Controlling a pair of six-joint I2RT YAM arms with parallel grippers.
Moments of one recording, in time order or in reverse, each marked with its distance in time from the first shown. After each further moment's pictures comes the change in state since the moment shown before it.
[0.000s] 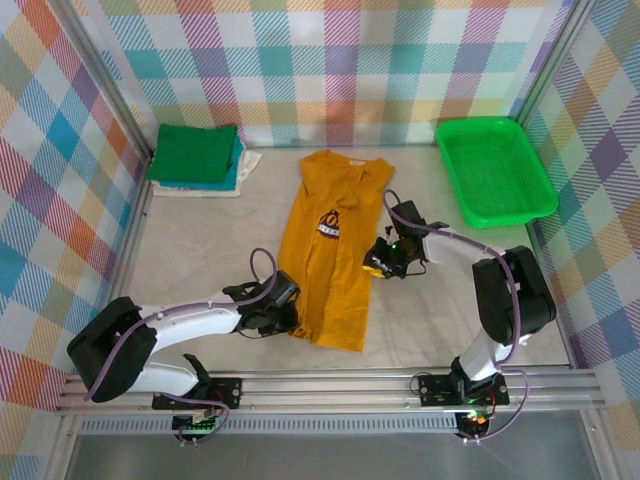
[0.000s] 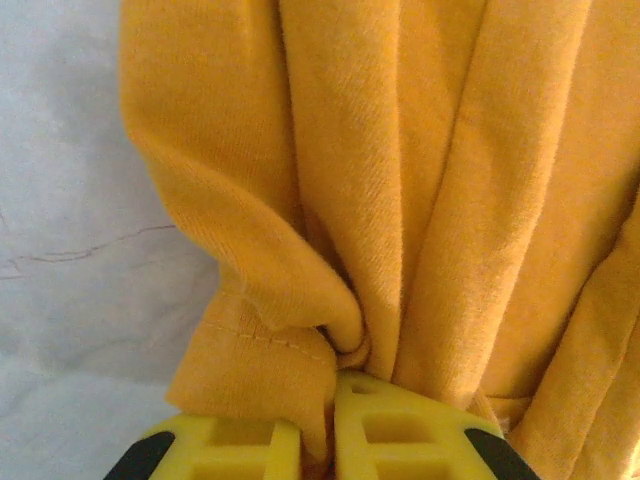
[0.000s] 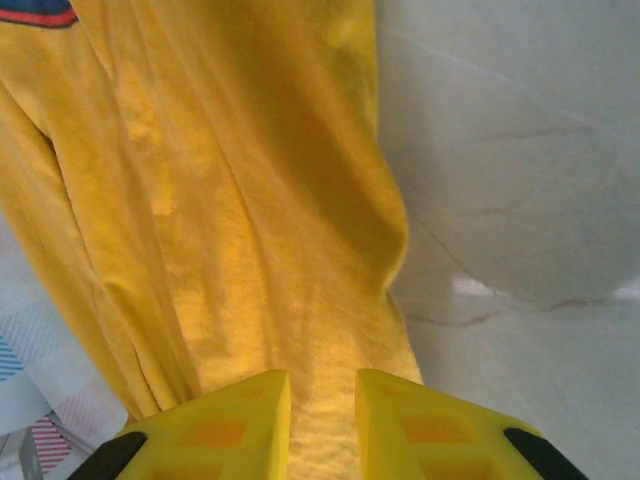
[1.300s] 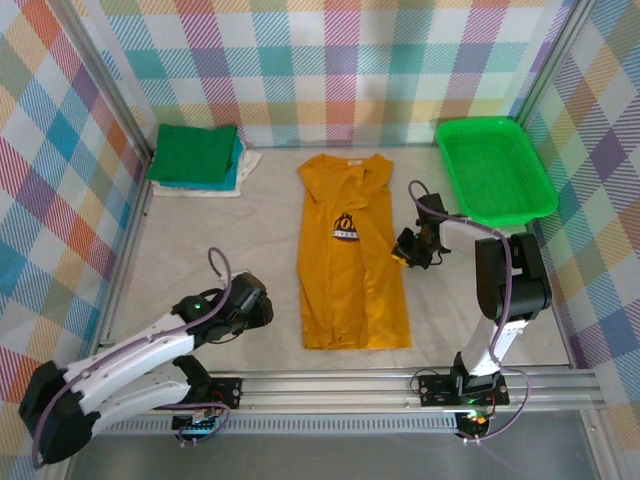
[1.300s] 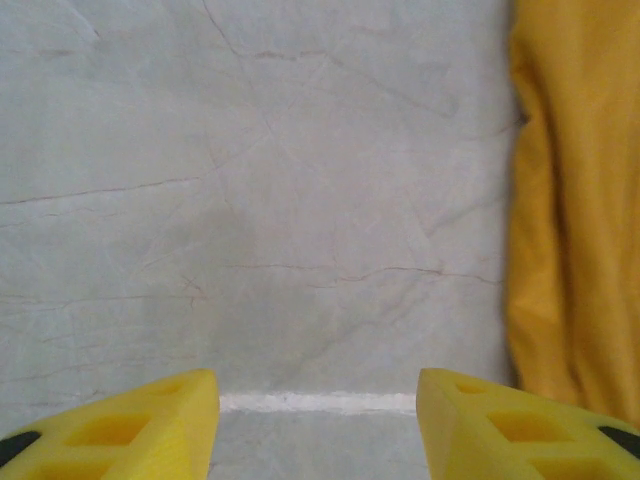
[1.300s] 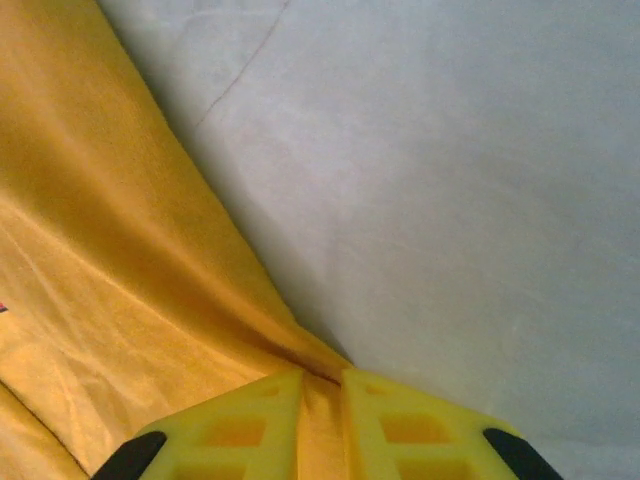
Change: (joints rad) left arm 0.080 -0.392 -0.026 -0.301 -0.254 0.129; right arm -0.199 0.095 0.053 -0.032 0.131 -0.069
